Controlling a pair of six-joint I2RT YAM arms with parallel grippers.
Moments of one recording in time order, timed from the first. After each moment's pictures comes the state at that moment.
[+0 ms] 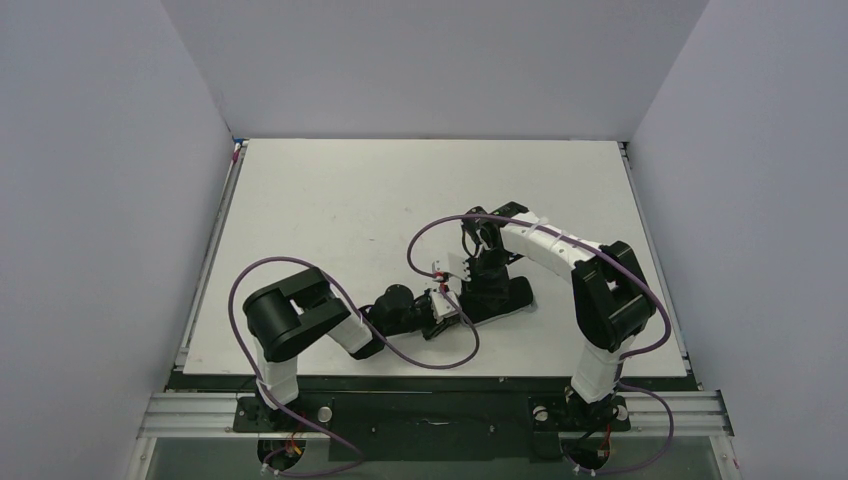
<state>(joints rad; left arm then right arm) -0.96 1.87 0.49 1.05 0.26 0.16 0.58 1.80 1.28 -1.10 -0.26 -1.04</state>
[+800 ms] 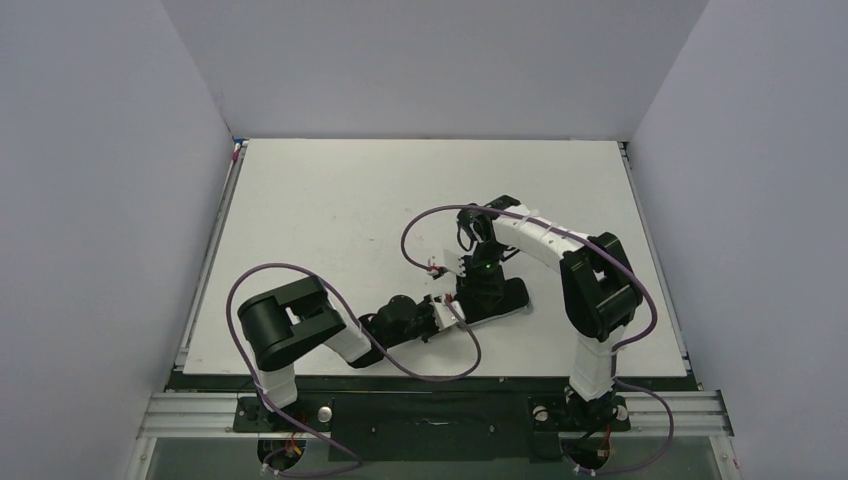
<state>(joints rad) -1.03 1.82 0.47 1.02 0.03 0.26 0.58 1.87 1.36 -1.16 -0.32 -1.03</state>
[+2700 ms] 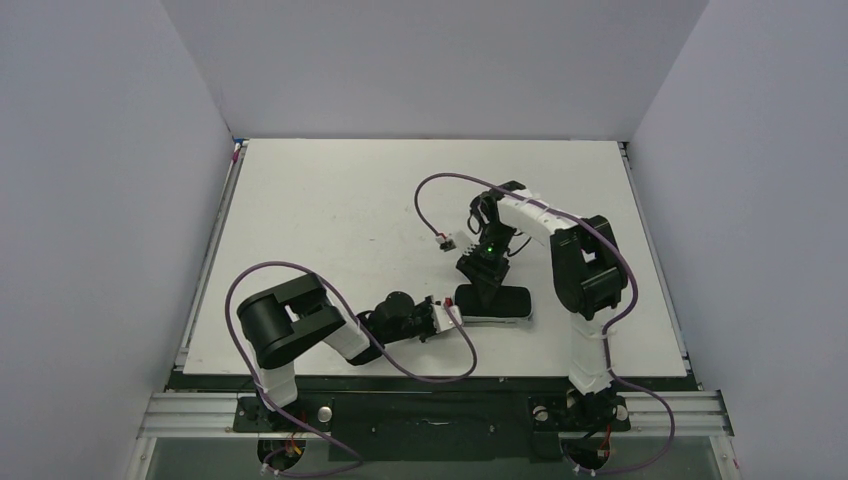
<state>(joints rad) -1.01 1.83 0.46 1.02 0.16 0.34 0.45 2.05 1.52 -1.30 -0.46 -0.68</state>
